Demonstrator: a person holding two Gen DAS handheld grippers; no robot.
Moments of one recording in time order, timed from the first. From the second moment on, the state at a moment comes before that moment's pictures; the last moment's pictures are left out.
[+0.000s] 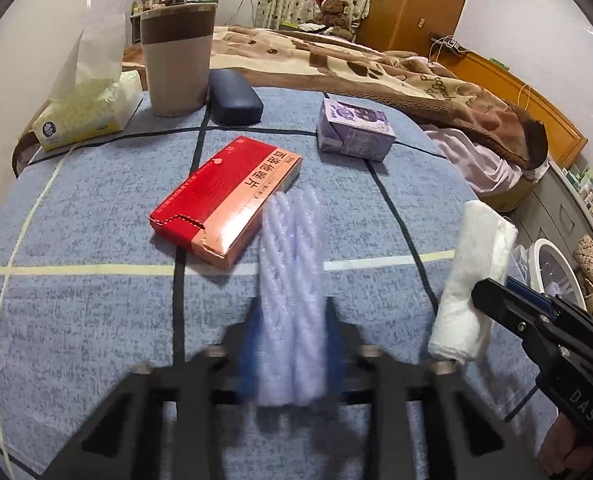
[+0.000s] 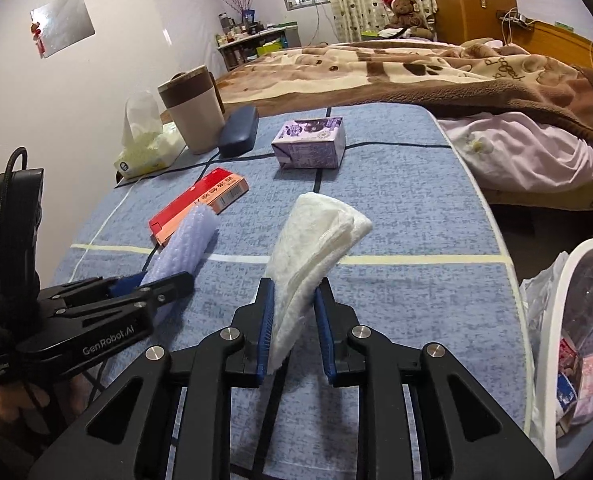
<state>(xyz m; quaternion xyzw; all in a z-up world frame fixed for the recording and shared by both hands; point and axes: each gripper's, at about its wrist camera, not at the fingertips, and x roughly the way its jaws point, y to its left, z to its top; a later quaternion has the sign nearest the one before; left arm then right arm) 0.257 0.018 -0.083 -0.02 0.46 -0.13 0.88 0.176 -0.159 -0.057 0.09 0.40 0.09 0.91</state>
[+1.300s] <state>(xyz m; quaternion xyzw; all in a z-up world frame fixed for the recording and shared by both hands) 0.138 -0.106 0.019 0.02 0.32 -0.24 0.92 0.084 -0.268 0.006 0.10 0.29 0.02 0.95</state>
